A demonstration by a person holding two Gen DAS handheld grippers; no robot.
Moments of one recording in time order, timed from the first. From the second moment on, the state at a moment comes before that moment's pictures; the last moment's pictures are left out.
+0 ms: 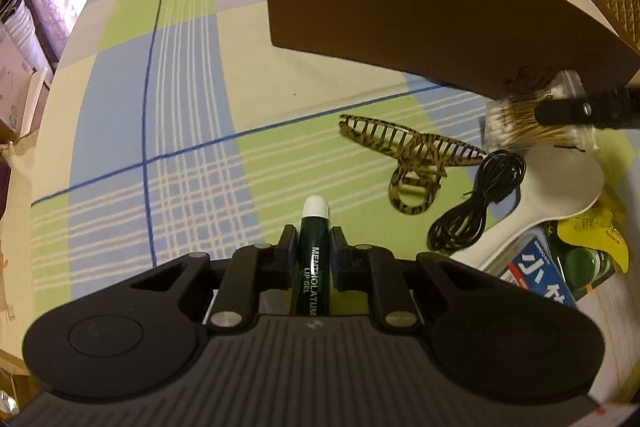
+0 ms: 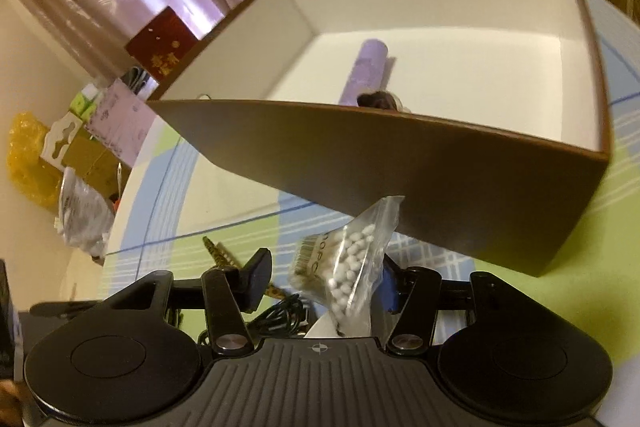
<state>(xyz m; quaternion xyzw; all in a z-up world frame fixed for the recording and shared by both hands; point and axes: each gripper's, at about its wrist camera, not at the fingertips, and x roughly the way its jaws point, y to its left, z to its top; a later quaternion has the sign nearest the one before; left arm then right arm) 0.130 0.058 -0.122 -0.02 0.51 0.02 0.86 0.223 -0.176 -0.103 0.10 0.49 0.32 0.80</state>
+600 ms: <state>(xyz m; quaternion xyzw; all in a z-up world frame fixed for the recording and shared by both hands) 0.127 0.054 -0.120 -0.01 0.51 0.01 0.86 0.210 -0.185 -0.089 0.08 0.47 0.33 0.81</state>
